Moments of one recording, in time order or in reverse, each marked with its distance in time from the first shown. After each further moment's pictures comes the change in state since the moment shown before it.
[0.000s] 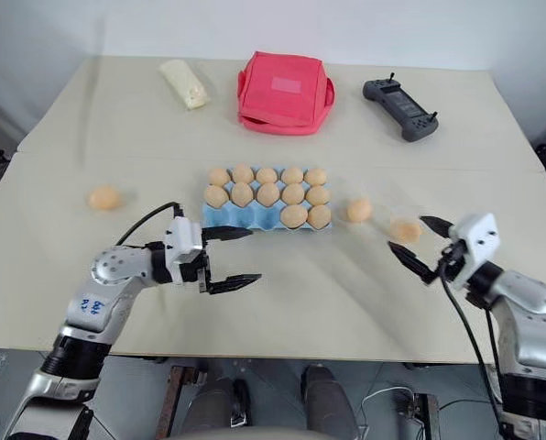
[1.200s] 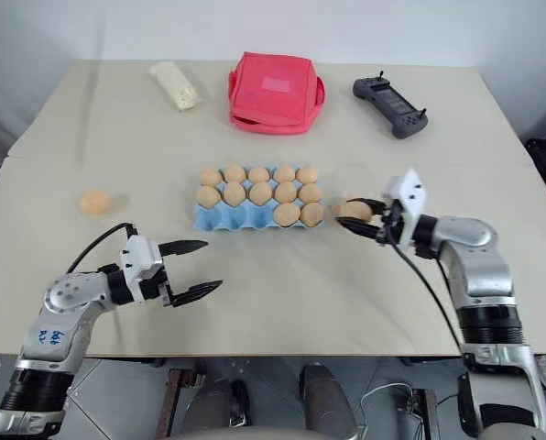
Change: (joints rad) left arm 0.254 0.098 0.221 -0.031 0.005 -0.032 0.055; right arm -0.440 0.082 0.370 -0.029 -0.024 0.259 0.103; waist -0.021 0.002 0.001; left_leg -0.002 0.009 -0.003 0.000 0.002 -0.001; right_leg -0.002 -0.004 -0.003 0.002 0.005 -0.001
